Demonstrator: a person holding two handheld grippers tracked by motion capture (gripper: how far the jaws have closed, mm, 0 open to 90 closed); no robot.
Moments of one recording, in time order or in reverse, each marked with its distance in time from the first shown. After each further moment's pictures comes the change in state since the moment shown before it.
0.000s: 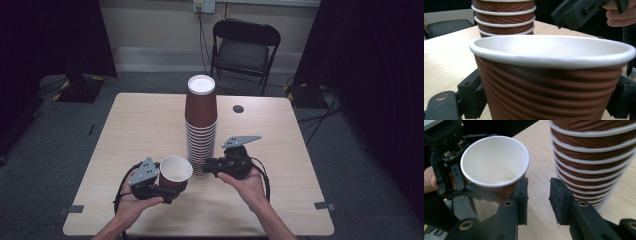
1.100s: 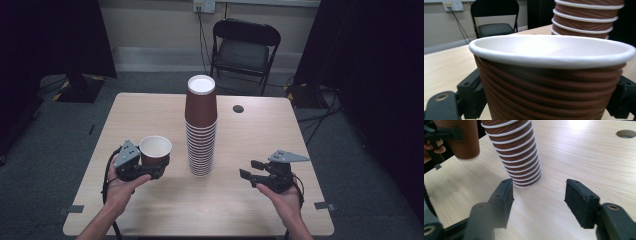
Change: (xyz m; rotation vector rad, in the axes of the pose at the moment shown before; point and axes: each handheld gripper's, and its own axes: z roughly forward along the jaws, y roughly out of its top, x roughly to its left) left arm 0.053 0.008 -0.014 -0.045 0.260 -0.073; right arm -0.039 -0.074 -0.073 -0.135 -0.261 0.086
